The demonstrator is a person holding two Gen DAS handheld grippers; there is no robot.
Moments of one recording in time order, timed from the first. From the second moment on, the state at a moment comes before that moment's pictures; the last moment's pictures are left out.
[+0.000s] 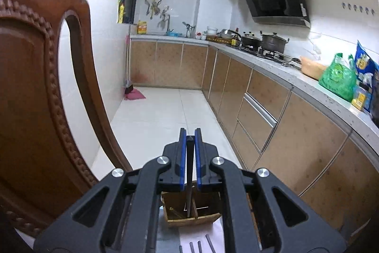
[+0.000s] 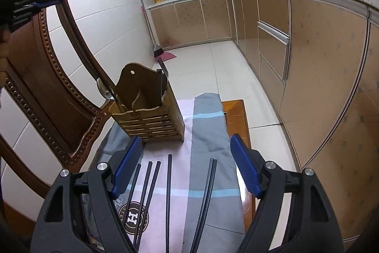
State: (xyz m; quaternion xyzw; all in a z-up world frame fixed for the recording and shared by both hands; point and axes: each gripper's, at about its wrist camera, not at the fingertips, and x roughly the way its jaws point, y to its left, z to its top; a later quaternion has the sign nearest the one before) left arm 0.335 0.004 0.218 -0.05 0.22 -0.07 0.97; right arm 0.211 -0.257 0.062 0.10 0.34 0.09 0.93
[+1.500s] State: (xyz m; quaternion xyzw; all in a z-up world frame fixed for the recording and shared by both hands) left arm 0.150 -0.011 -0.002 0.04 0.40 -0.09 0.91; right arm 0.142 -0.251 0.036 0.02 0.41 0.05 0.91
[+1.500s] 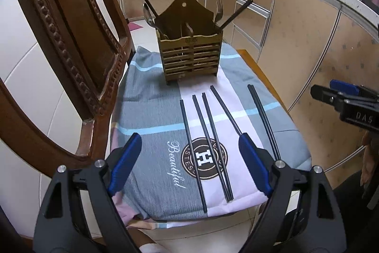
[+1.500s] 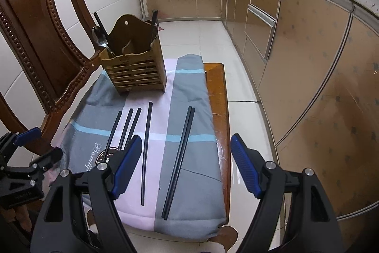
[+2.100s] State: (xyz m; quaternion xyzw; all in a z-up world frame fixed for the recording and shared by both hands) left arm 0.153 -0.013 -0.001 0.03 0.40 -0.08 0.91; right arm 0.145 -0.249 0.031 0.01 0.43 0.06 0.90
